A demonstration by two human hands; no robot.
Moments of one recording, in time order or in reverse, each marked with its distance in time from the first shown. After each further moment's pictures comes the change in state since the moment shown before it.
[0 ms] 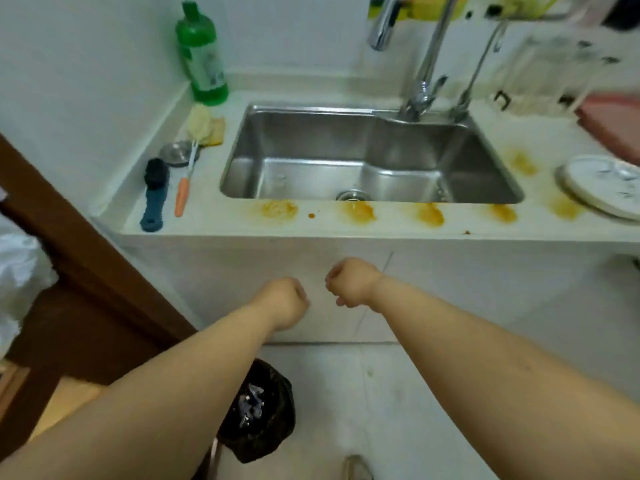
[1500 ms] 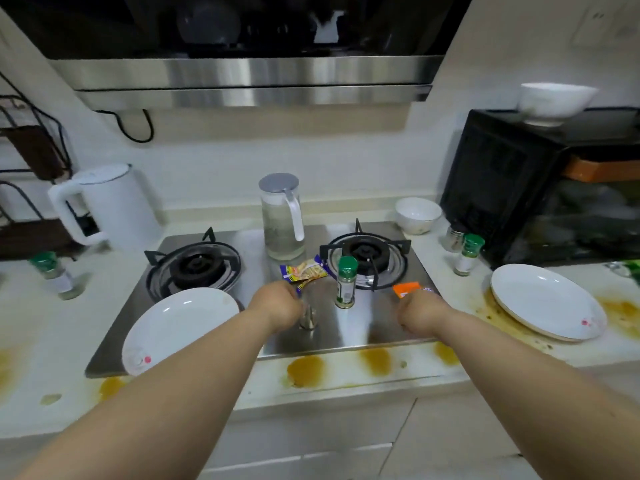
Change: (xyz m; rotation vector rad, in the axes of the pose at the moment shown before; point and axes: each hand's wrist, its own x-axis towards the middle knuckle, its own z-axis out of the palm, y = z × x) left_hand -0.460 0.600 0.524 0.637 -0.535 1.357; right_hand -0.780 0.591 0.022 0.627 0.995 1.372
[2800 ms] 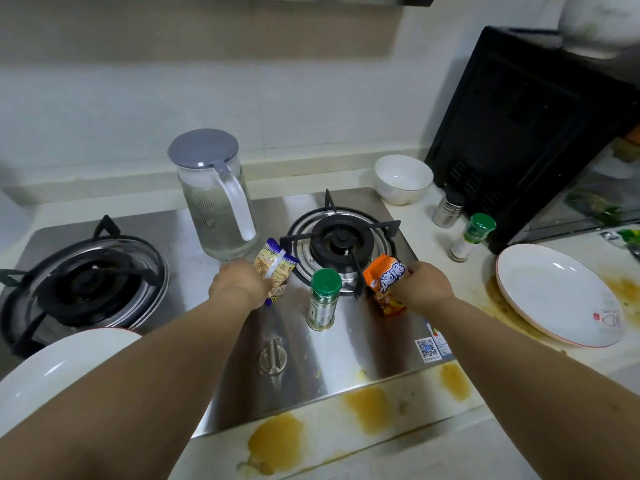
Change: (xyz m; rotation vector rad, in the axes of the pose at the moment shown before) left_hand 0.217 -0.015 0.059 0.124 -0.013 -0.160; right_hand 0.140 0.016 -0.005 0.198 0.157 0.303
